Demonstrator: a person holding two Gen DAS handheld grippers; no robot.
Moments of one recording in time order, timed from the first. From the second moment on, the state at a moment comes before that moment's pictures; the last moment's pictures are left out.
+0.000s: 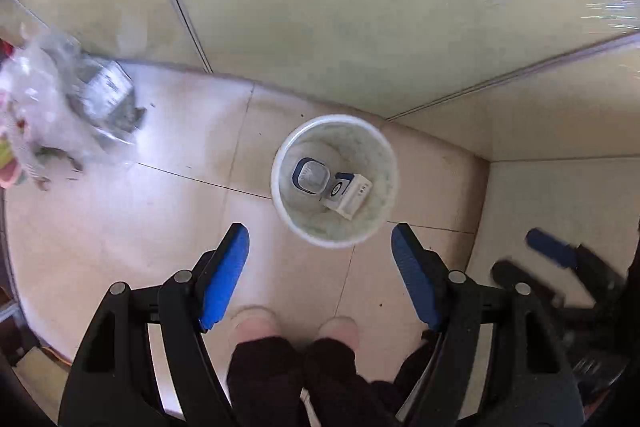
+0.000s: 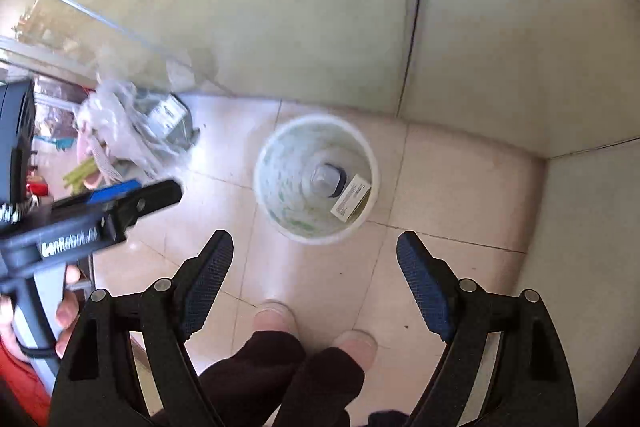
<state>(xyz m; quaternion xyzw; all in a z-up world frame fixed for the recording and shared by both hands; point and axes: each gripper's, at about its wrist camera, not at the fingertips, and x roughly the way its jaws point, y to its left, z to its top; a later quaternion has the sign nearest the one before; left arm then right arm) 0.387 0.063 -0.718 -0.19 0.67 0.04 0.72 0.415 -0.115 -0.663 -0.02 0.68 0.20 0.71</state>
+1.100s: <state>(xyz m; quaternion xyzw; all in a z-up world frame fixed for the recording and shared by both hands) 0.365 0.065 -0.146 -0.06 0.40 -0.01 0.91 0.392 -0.165 -0.164 0.10 0.43 0.12 0.89</state>
